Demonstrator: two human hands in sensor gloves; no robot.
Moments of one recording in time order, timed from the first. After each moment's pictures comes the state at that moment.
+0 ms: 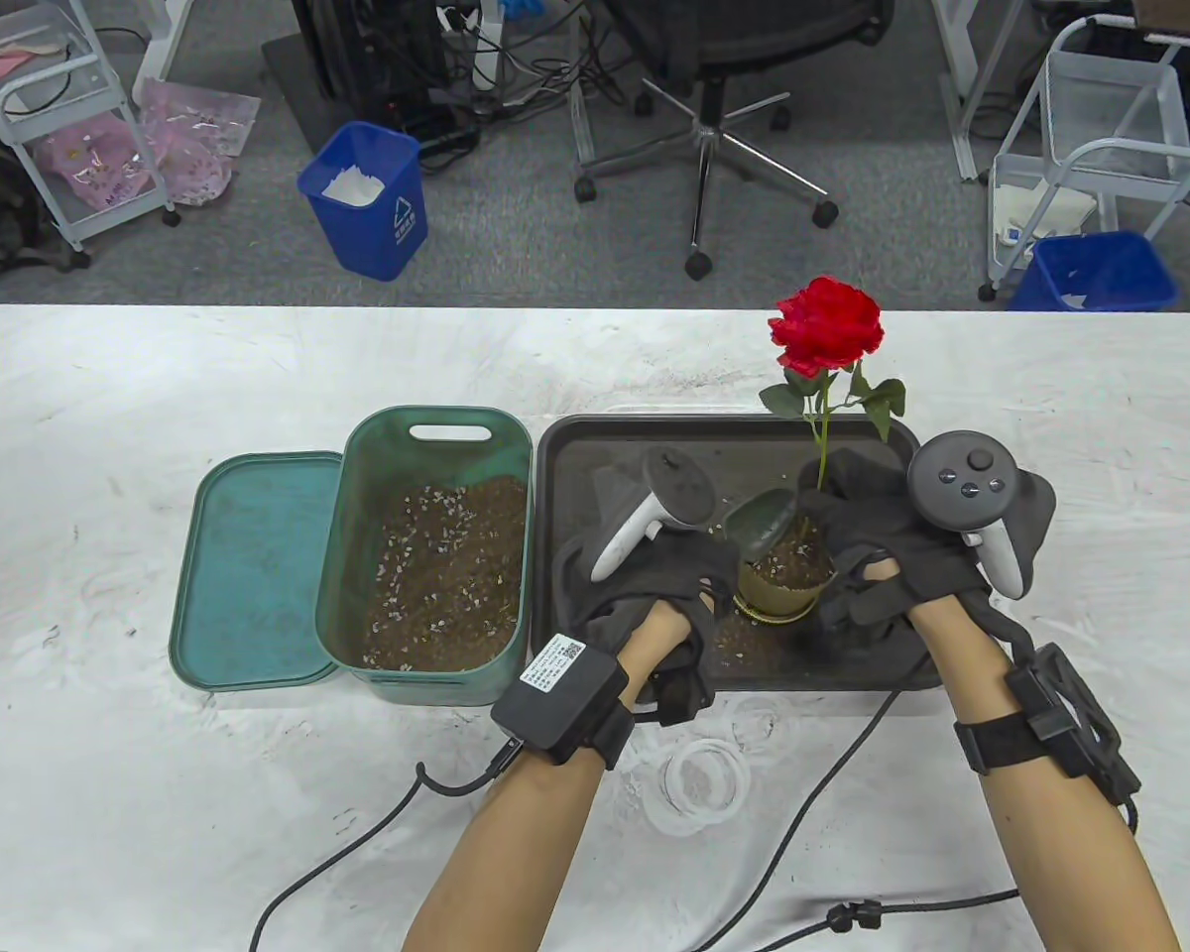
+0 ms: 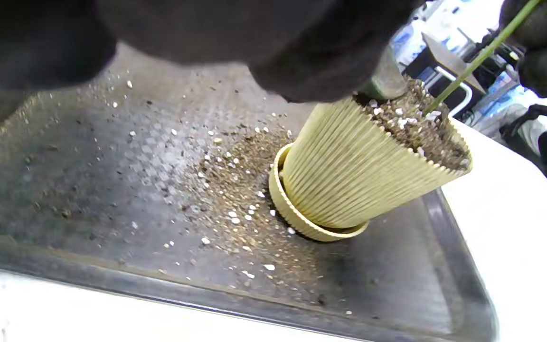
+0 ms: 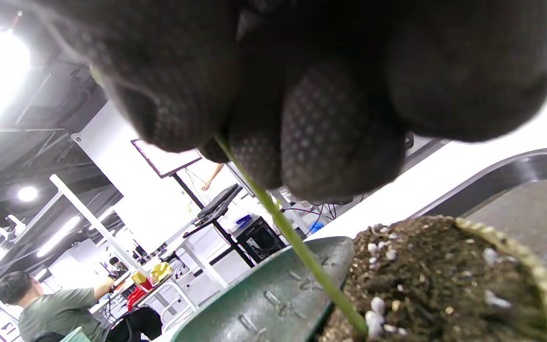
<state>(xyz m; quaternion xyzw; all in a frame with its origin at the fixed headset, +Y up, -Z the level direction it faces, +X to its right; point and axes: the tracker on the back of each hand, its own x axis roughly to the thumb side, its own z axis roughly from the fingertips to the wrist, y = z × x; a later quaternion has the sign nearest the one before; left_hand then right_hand) 0.003 -0.655 -0.305 -0.29 -0.03 0.20 0.93 0.227 -0.623 -0.319 0.02 -0.05 0.93 0.37</state>
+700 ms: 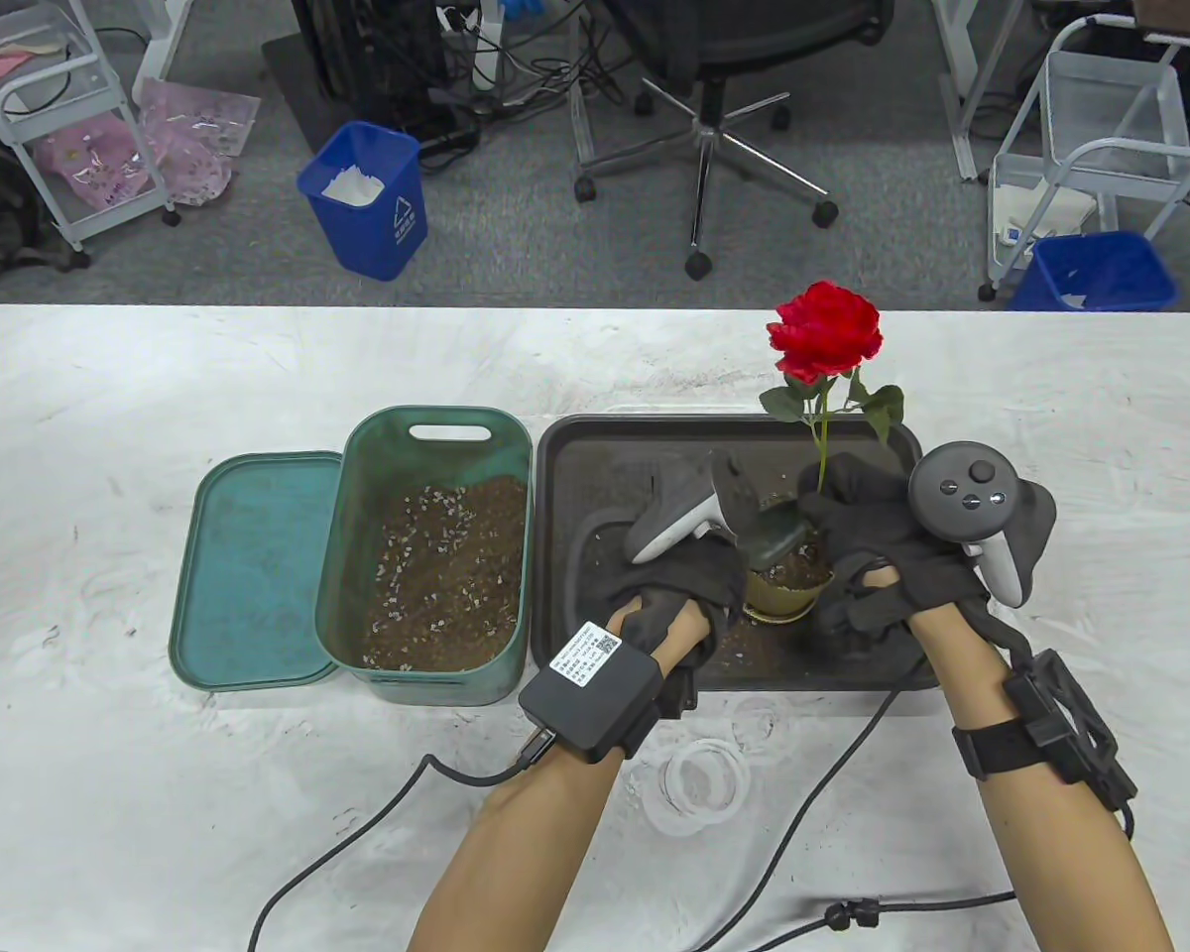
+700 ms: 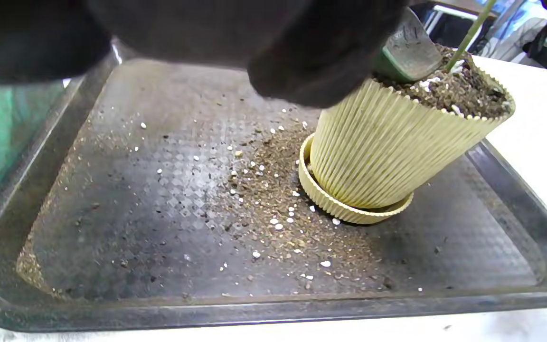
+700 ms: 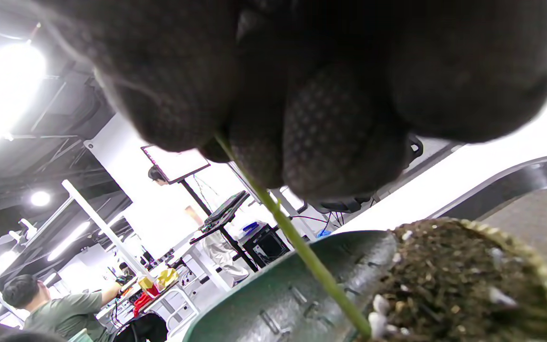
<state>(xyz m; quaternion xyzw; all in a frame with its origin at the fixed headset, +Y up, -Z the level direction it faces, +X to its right) 0.025 -0.646 -0.306 -0.28 -0.07 0.06 0.95 0.228 -0.626 -0.314 0.03 -0.07 0.93 0.37</state>
